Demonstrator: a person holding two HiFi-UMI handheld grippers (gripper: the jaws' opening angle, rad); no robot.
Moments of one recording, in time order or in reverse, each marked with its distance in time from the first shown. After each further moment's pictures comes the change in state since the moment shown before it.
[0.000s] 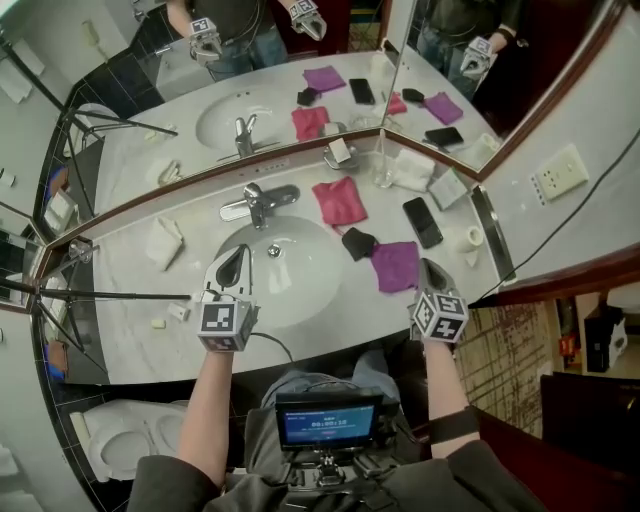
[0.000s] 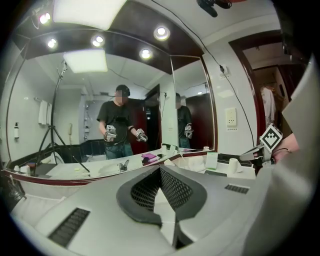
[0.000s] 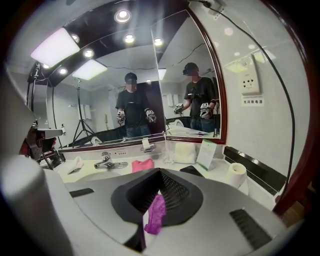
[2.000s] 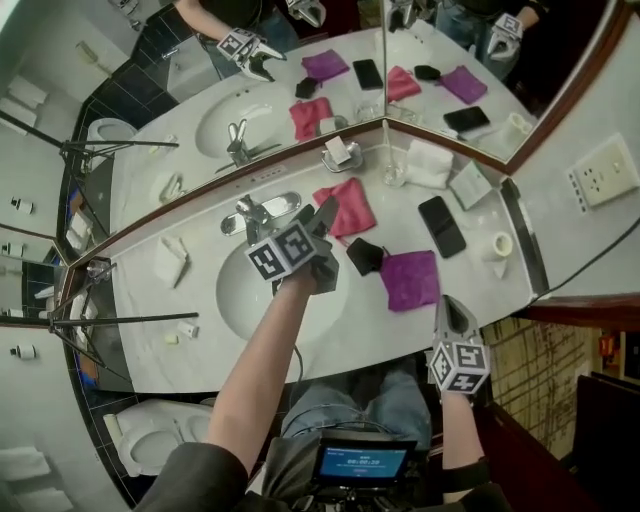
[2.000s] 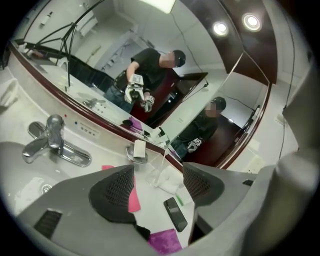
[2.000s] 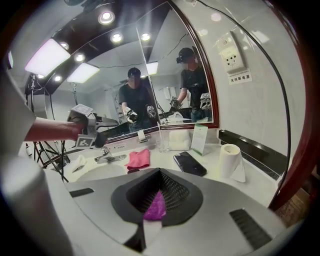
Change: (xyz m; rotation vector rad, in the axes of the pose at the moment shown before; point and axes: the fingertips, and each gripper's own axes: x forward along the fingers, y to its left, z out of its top) left arm 0.239 -0.107 -0.037 -0.766 0.211 -0.122; right arm -0.007 -0.045 -0.045 0.077 0.064 0.041
